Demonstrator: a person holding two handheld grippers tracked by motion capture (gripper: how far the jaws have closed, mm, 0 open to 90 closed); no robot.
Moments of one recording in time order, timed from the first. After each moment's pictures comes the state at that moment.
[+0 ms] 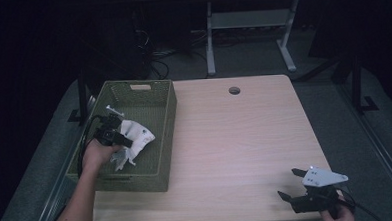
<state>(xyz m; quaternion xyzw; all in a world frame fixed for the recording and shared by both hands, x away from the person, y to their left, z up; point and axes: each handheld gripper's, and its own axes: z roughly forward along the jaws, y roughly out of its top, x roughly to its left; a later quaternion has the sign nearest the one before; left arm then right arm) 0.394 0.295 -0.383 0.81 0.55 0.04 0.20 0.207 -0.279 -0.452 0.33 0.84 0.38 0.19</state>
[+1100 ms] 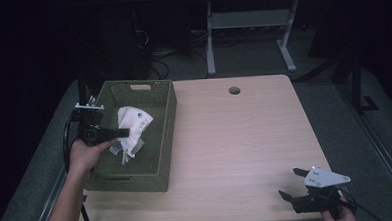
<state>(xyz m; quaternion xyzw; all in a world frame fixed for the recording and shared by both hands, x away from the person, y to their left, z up) 0.356 0.311 -0.333 0.75 0.52 0.03 0.40 0.204 -0.280 -0.450 0.34 0.84 0.38 0.20</state>
